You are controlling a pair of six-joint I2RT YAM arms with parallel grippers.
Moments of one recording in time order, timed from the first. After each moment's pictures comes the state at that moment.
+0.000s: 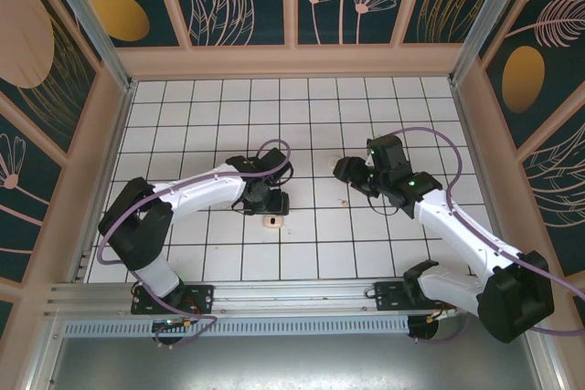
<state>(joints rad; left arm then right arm) -0.80 1.68 1.09 -0.77 0.06 -0.75 0.50 1.10 0.76 -0.43 -0.20 0.85</state>
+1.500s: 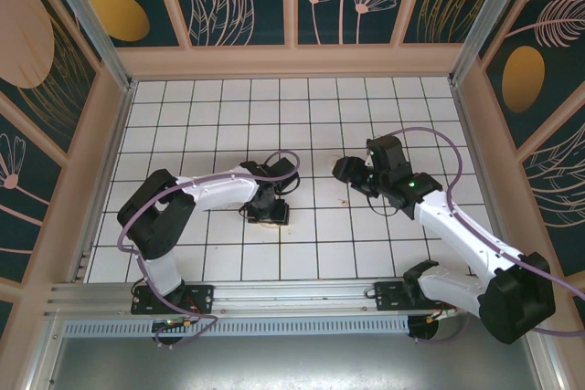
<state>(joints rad) -0.84 1.79 1.09 -0.78 0.07 -0.74 0.51 1.09 0.76 -0.43 -0.18 0.85</state>
